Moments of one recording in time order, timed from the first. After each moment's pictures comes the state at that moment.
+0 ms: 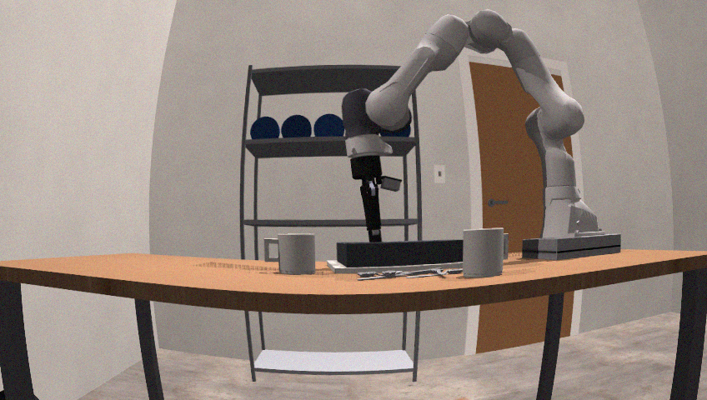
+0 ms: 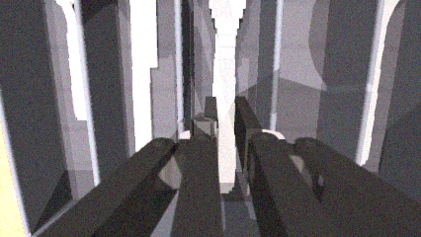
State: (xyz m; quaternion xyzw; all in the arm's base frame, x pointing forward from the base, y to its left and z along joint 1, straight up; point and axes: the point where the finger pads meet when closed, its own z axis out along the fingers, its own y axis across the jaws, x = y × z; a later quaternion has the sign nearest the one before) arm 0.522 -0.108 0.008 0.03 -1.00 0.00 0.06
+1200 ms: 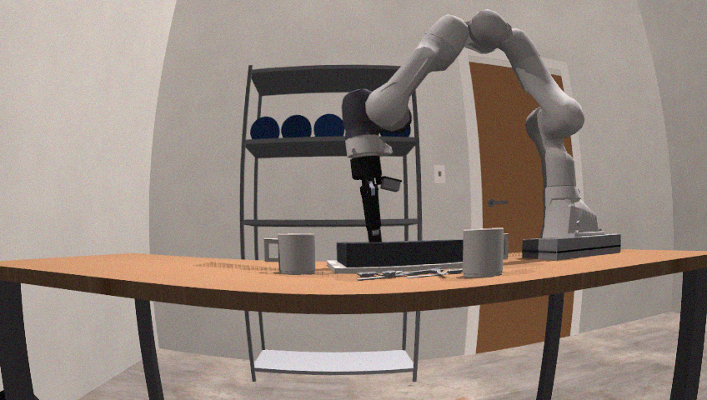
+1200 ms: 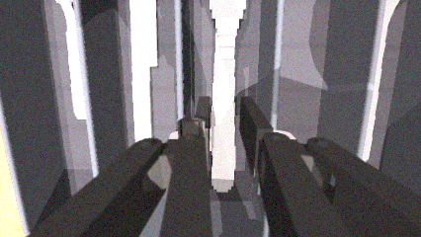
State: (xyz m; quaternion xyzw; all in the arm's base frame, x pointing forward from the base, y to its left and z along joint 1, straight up) arm 0.522 -0.108 0.007 0.03 -1.00 0.00 0.06
